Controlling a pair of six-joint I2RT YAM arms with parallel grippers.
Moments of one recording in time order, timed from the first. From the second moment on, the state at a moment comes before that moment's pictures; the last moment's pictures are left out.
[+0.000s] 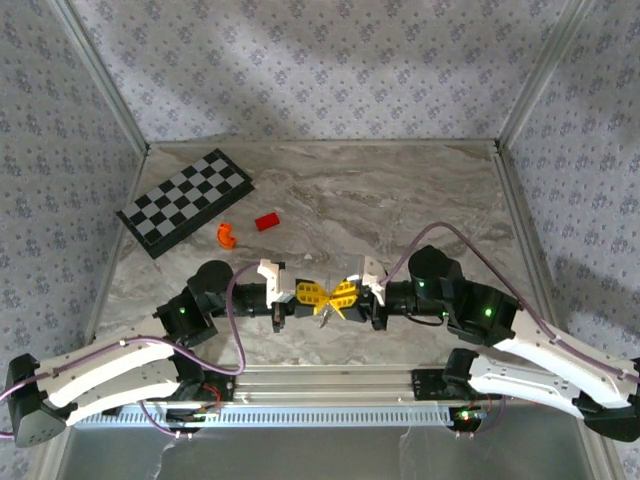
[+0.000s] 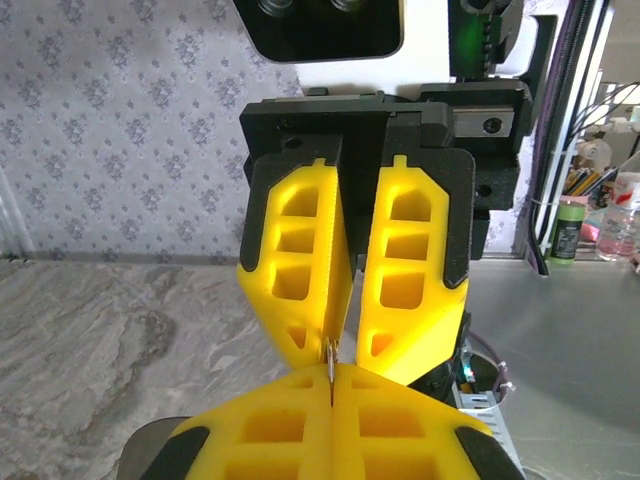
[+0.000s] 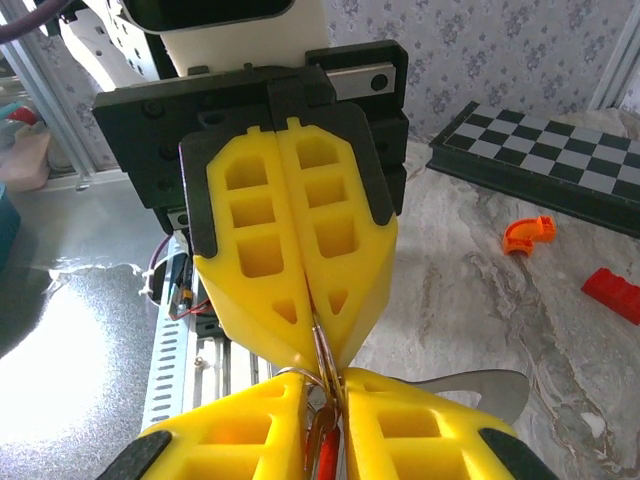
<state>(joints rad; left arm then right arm) -1.05 0.79 0.61 0.19 0.50 -0.01 1.06 0.77 0.89 -0.43 -0.34 -0.08</state>
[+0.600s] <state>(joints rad) -1.05 0.79 0.61 0.20 0.56 -0.01 1.06 0.73 0.88 -0.41 -0.37 -0.07</state>
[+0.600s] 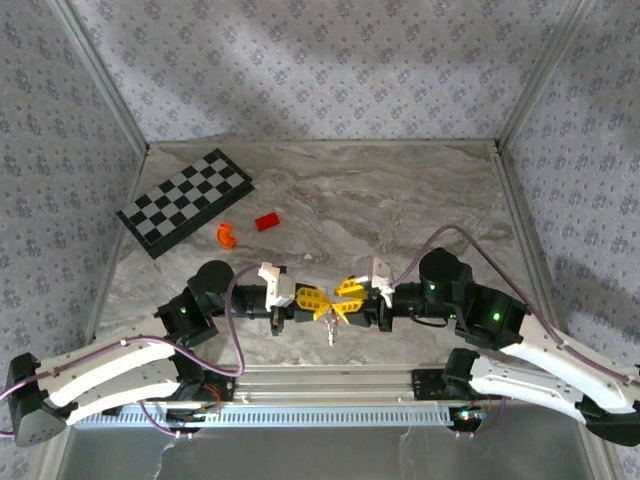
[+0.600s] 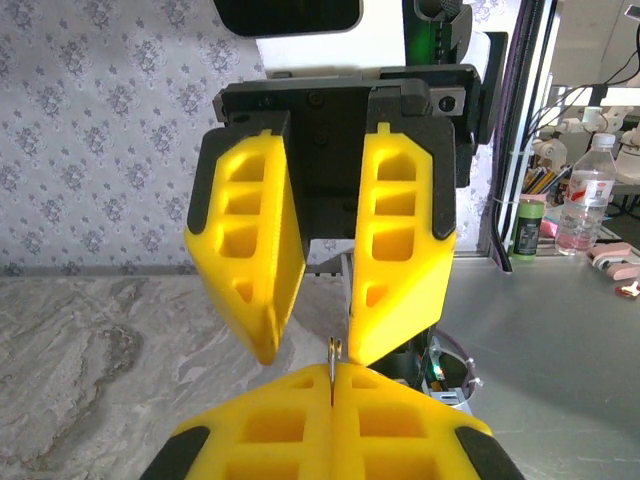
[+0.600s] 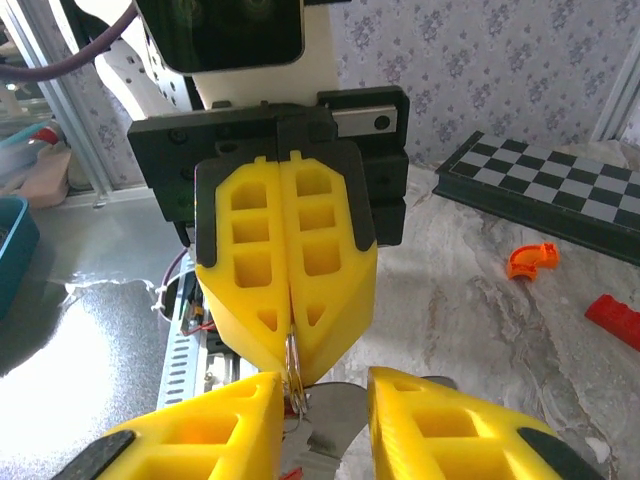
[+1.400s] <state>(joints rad) -1.05 0.81 0.66 0.06 0.52 0.01 1.06 0.78 0.90 -0.48 -0.38 -0.08</state>
